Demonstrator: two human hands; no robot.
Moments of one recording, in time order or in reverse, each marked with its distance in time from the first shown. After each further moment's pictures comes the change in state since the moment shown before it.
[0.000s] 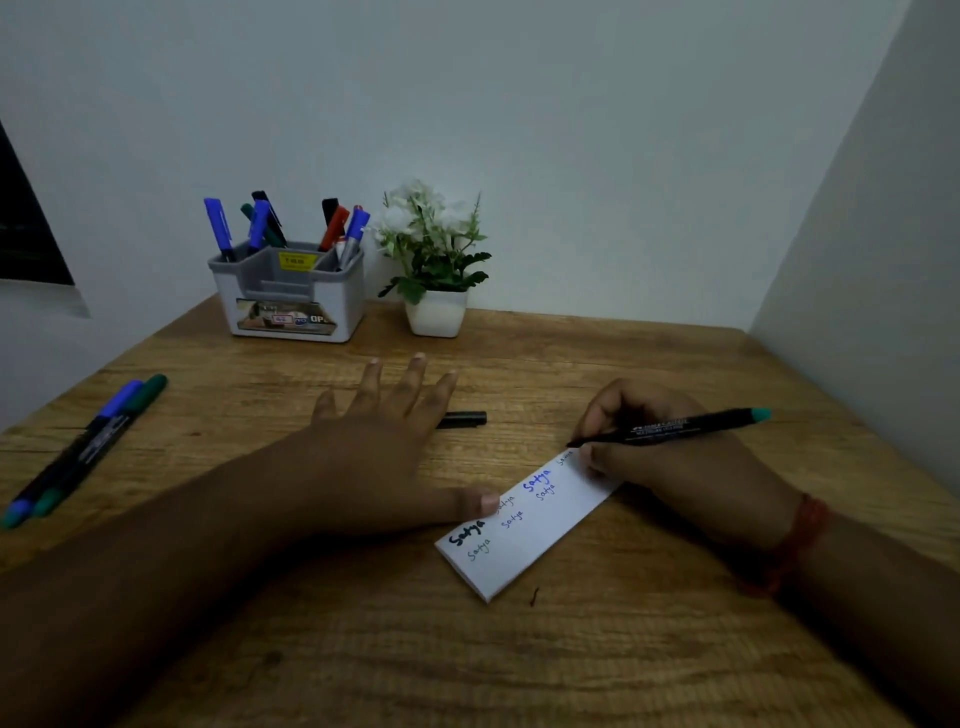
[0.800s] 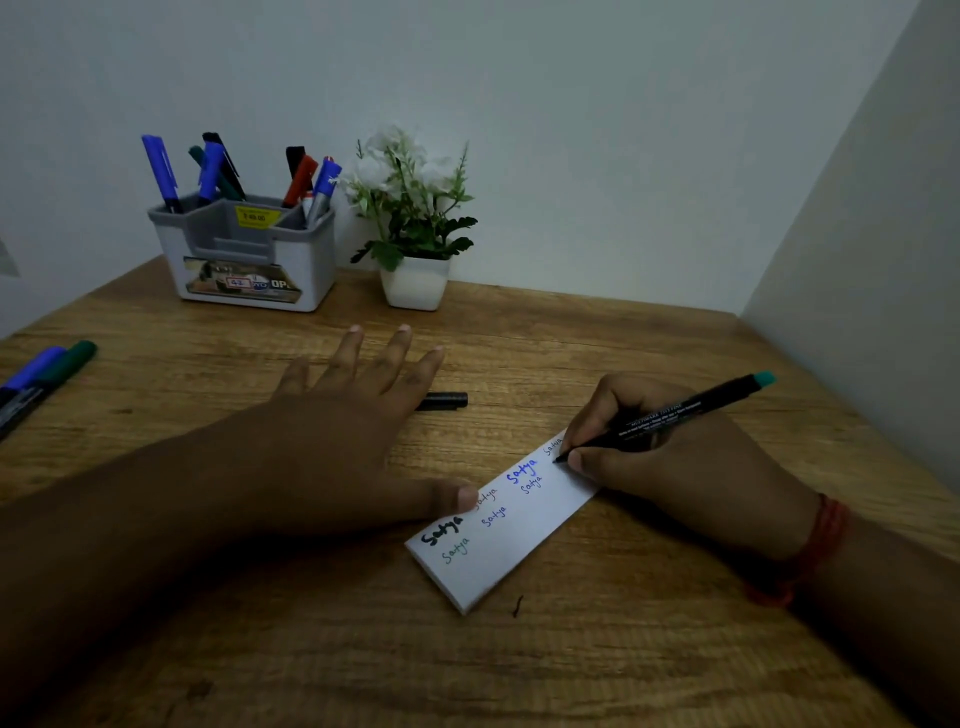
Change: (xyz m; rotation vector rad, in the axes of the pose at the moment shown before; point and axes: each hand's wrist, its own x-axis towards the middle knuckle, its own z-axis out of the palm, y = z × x) left_hand 0.005 -0.001 0.001 0.035 -0.001 0.055; right_hand -0.001 0.002 0.000 -0.096 -0.037 -0.031
